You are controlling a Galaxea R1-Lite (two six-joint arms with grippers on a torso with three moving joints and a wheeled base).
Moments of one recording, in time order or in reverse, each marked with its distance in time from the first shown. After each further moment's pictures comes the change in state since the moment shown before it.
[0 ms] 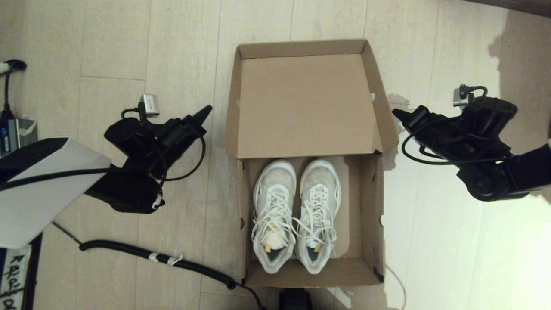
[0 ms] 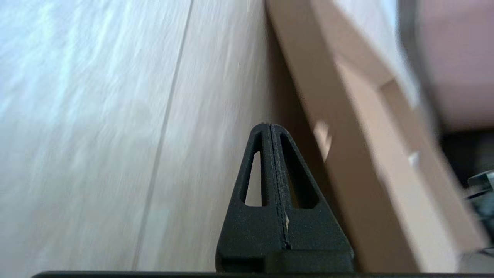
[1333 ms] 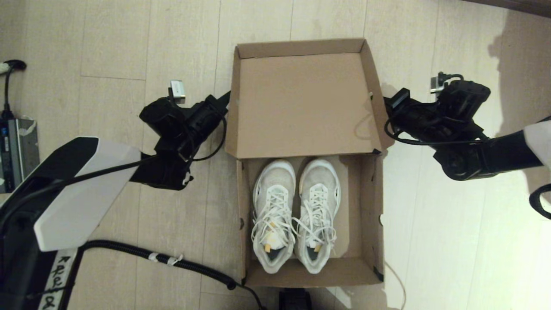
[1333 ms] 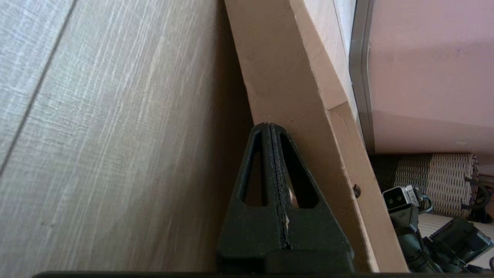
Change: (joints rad) left arm -0.103 0.135 -0.408 0.209 -0.004 -0.224; right arm 0.077 0.096 -0.258 0.111 0.068 0.204
